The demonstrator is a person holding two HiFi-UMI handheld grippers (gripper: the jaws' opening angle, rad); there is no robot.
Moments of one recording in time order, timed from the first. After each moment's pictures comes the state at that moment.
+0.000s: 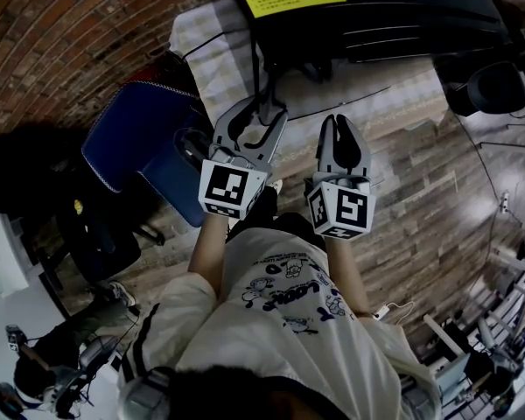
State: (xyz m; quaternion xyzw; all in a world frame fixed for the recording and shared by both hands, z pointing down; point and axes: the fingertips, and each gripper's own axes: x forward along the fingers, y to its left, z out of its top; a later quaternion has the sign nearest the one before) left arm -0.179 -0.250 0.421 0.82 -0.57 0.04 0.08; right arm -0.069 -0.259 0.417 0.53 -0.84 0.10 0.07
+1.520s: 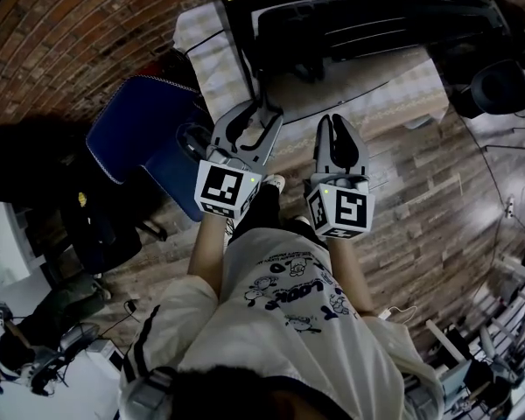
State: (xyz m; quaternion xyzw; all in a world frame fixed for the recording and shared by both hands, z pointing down) left arm -0.158 -0.225 0.421 0.82 -0.56 0.05 0.08; right arm -0.053 -0.238 0.409 0.50 -0.86 0.10 0.06
